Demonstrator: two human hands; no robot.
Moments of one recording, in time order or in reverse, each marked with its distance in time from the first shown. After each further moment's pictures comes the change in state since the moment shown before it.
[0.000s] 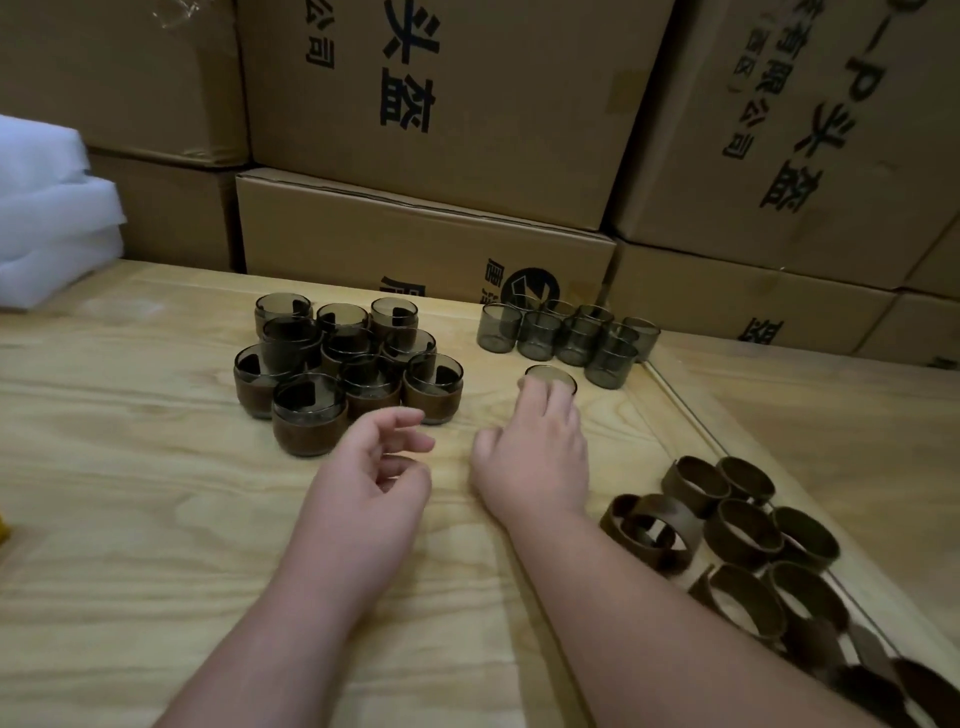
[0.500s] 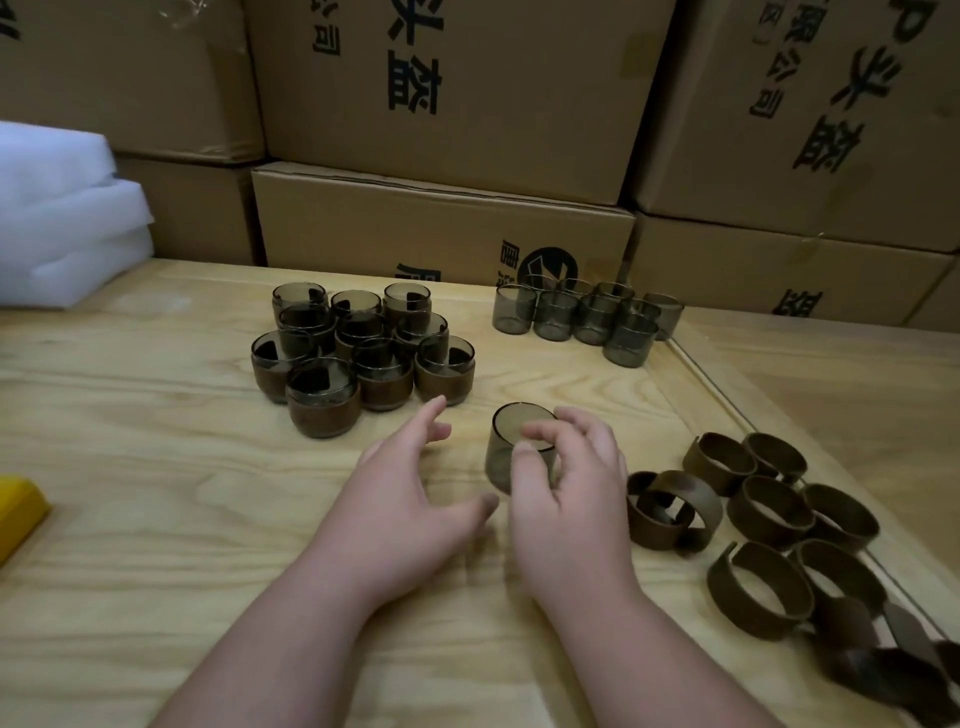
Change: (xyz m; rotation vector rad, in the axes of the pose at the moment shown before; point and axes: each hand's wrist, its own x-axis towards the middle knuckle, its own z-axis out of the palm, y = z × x) left_hand 0.002 -0.016 0.007 0.422 -0.198 0.090; right_hand -0.072 0.014 -0.038 0.607 -0.042 0.050
